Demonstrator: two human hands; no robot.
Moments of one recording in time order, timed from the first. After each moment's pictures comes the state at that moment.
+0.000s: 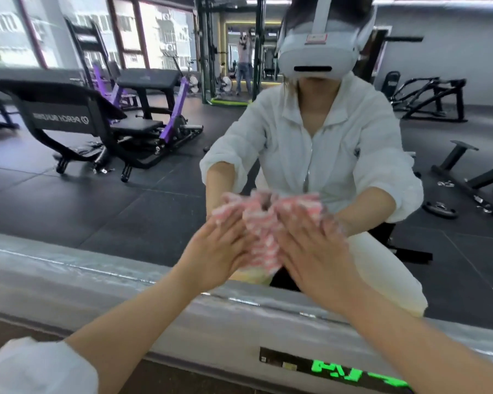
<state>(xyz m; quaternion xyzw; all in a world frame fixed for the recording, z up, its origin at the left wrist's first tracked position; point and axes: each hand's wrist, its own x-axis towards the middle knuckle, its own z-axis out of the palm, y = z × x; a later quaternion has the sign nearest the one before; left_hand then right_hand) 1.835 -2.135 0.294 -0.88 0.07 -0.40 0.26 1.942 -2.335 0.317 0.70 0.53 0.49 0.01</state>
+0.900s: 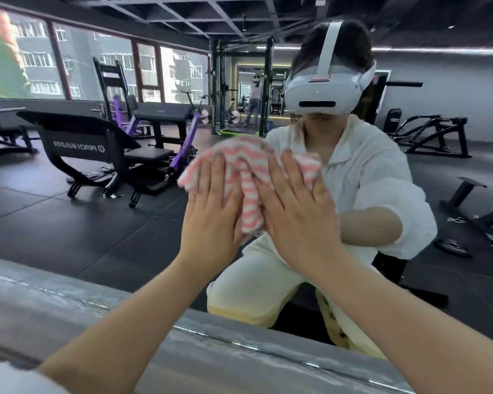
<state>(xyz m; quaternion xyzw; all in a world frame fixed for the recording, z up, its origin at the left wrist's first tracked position) 1.843 -2.130 0.396 -0.84 -0.06 -0.52 0.12 1.940 -2.264 0.419 0.64 0.46 0.61 -0.06</state>
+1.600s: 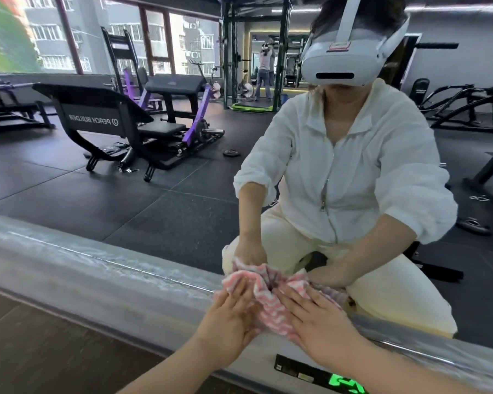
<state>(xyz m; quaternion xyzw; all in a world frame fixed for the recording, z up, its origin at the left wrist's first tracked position) 1.790 -2.152 0.159 -0.97 -0.05 -0.16 0.15 1.935 -2.337 0.218 0.68 0.66 0.28 0.15</state>
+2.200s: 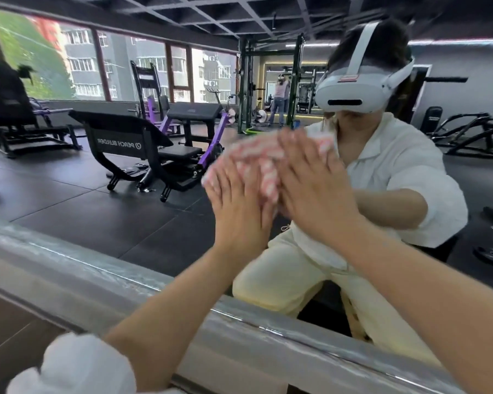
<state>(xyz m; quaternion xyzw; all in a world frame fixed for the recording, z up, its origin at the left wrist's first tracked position) 1.826 -2.151 0.397 -0.83 -0.21 -0.51 -0.02 1.930 -2.245 0.449 0.63 0.50 0.59 -0.04</state>
